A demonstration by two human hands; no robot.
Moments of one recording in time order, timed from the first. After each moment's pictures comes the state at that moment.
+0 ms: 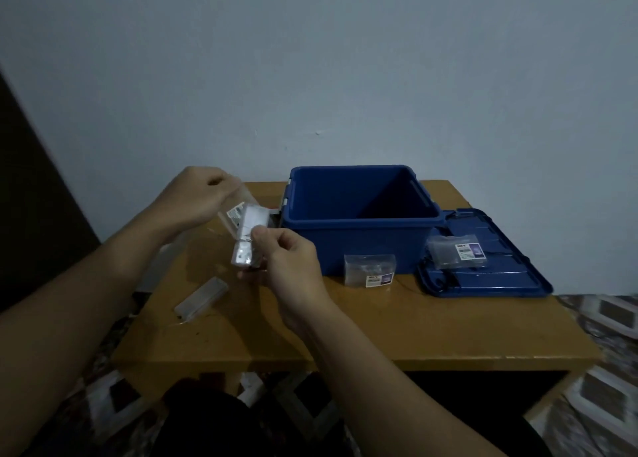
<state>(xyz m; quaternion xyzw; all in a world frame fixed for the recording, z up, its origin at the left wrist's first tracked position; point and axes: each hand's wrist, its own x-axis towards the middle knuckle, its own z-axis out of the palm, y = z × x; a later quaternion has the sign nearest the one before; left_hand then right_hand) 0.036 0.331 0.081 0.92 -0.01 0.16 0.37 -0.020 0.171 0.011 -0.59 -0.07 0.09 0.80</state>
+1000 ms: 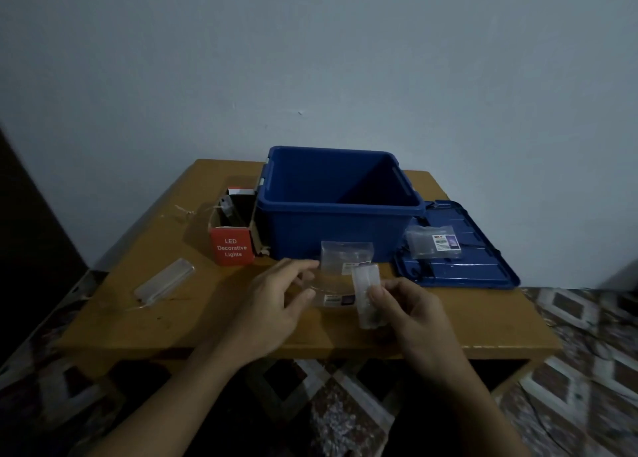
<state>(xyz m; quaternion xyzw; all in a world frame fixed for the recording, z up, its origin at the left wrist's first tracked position) -0.037 0.216 -0.056 0.88 -0.16 0.09 0.44 -0.068 -0.006 -0.036 -0.78 -0.03 0.01 0.63</state>
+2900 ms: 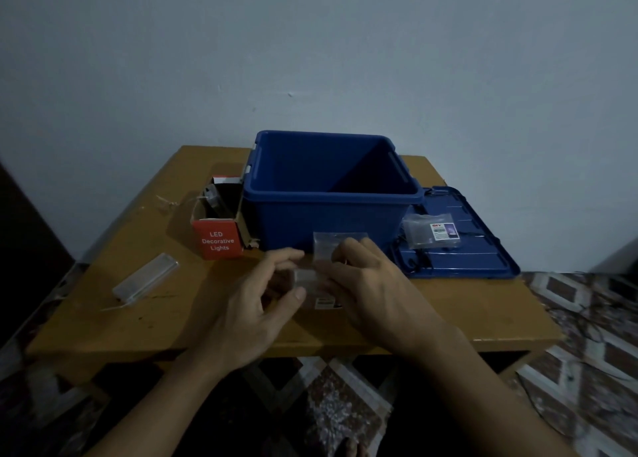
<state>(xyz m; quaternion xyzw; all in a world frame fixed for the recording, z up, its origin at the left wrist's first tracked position) -0.038 0.222 -0.074 0.81 -0.19 0.10 0.55 -0.027 0.014 -0.027 -0.93 -0.32 -0.15 0.12</state>
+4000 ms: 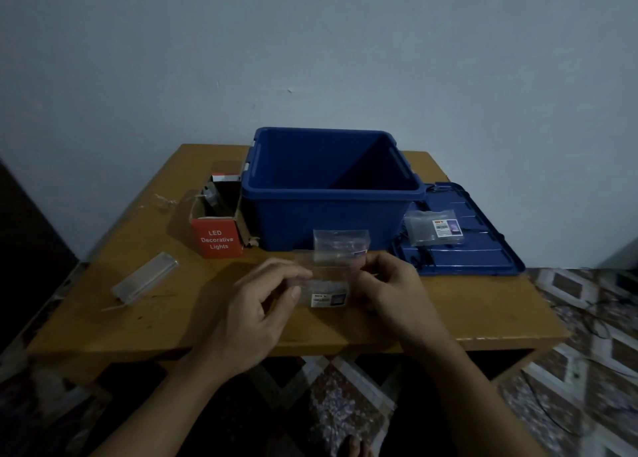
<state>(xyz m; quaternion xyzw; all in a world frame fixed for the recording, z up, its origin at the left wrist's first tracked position) -0.039 0.219 -0.074 0.82 -0.23 0.15 0.50 -0.032 0.007 -0.036 -0.79 0.00 0.05 0.62</state>
